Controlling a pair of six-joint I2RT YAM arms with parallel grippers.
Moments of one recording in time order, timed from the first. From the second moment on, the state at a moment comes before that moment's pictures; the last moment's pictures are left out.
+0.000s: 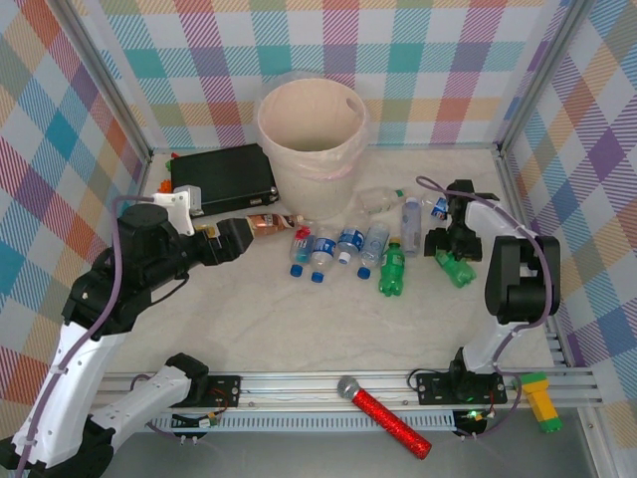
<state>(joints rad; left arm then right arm) -0.45 0.82 1.32 -0.95 0.11 -0.55 0.01 1.77 1.19 -0.91 0.09 0.13</state>
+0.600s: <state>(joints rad) -0.45 0.82 1.32 -0.95 0.10 -0.55 0.05 1.85 1.22 -0.91 0.04 0.13</state>
